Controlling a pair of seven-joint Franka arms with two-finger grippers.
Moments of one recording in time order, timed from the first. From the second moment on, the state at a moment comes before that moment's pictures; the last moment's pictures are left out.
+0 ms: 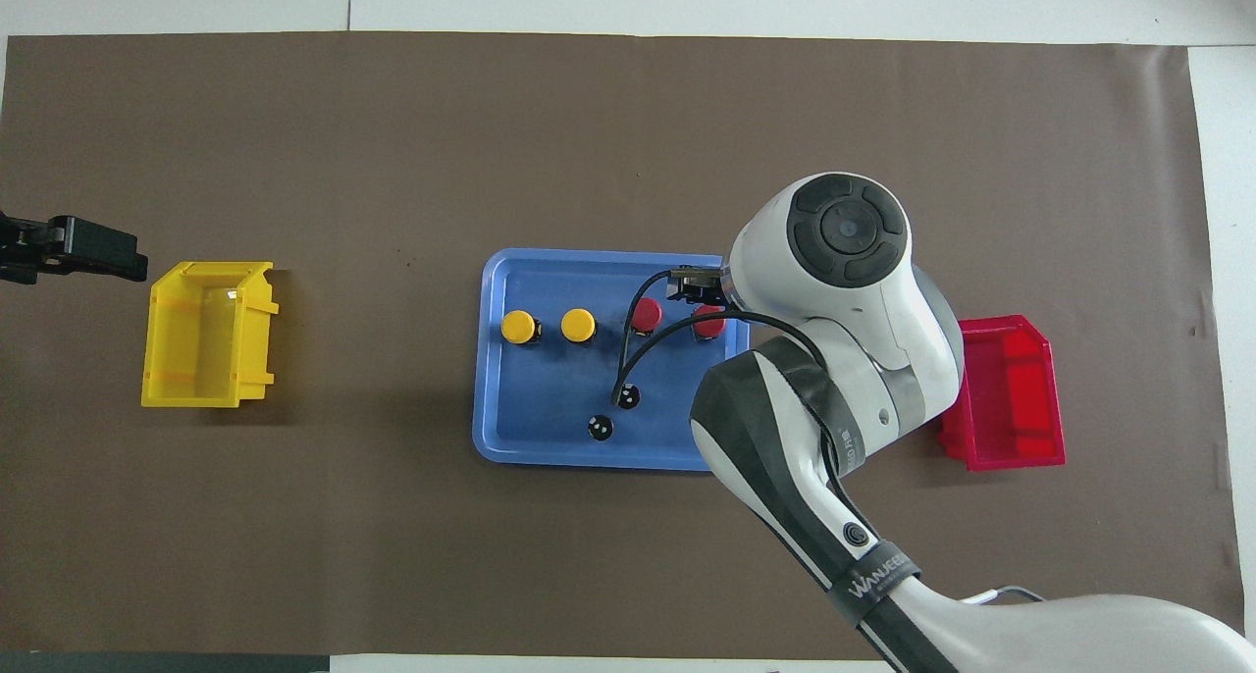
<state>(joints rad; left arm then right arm) -0.05 -0.04 -0.01 -1.67 -0.01 1.62 0.01 0.36 0.18 0.11 -1.91 -0.01 2.15 0.58</state>
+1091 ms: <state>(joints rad) -0.05 -0.07 -0.01 -1.74 -0.01 1.67 0.01 0.42 0.23 0.11 -1.99 -0.01 2.29 0.55</state>
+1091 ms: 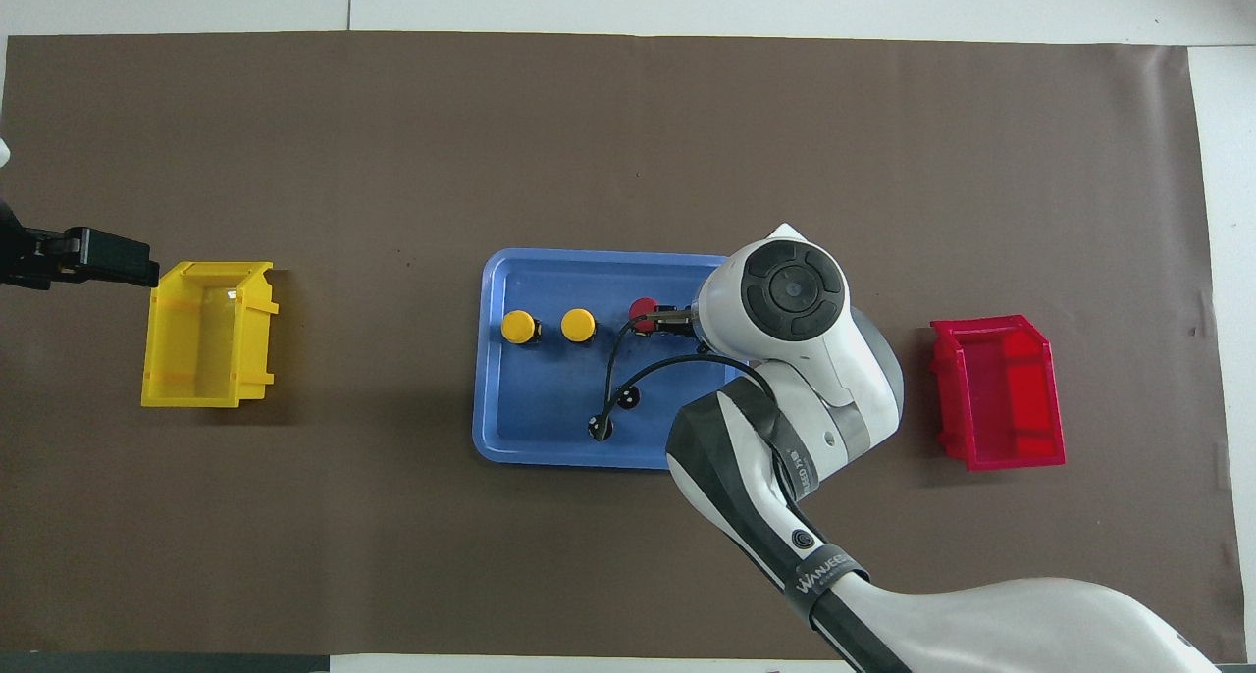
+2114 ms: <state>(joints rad) -0.05 -0.07 -0.02 -1.74 -0.01 1.67 0.01 0.41 0.23 0.10 -2.01 -0.01 2.34 0.49</state>
